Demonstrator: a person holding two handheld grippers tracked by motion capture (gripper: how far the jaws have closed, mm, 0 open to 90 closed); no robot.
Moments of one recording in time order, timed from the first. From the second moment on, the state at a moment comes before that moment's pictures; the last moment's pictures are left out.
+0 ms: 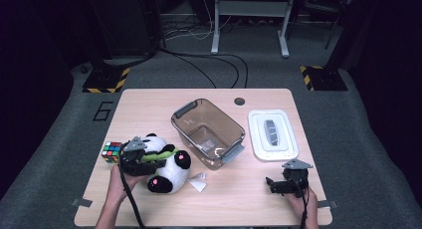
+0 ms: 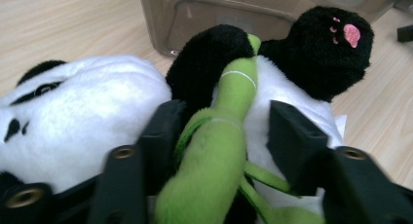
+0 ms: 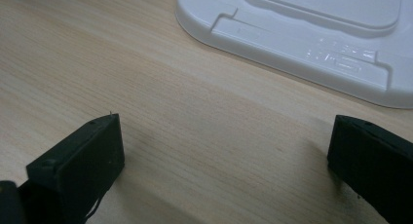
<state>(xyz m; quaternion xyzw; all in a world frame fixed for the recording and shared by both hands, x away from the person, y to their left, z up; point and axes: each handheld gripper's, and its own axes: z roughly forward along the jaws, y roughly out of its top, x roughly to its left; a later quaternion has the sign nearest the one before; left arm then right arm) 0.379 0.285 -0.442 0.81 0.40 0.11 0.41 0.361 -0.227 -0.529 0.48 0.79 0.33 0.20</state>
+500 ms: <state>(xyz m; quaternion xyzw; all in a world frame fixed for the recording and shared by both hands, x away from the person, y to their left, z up) 0.369 0.294 -0.440 0.82 0.37 0.11 0.42 0.362 -0.226 -0.529 0.49 0.78 0.33 0.20</state>
